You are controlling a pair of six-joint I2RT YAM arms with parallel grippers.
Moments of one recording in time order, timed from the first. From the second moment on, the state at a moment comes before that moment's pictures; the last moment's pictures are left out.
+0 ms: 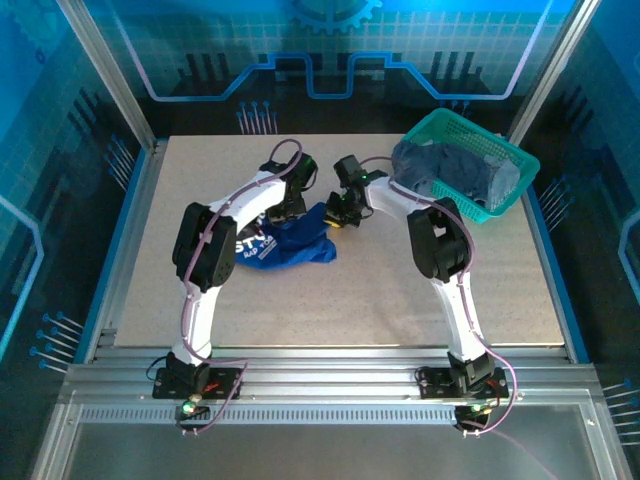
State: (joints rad) left arm -0.41 2.16 1.78 -0.96 -0.29 -0.73; right arm 0.47 2.31 1.83 -0.68 -0.30 0.84
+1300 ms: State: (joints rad) left arm 0.00 0.86 0.74 -0.49 -0.01 -1.21; right arm 0.43 1.45 1.33 -0.66 -0.27 0.62
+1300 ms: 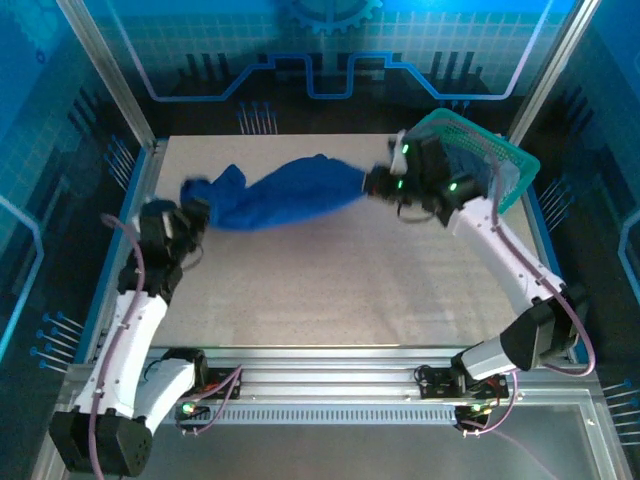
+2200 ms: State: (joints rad) left arm 0.10 1.73 1.26 -0.88 -0.07 -0.80; right arm 0.41 2.02 1.56 -0.71 -0.21 0.55
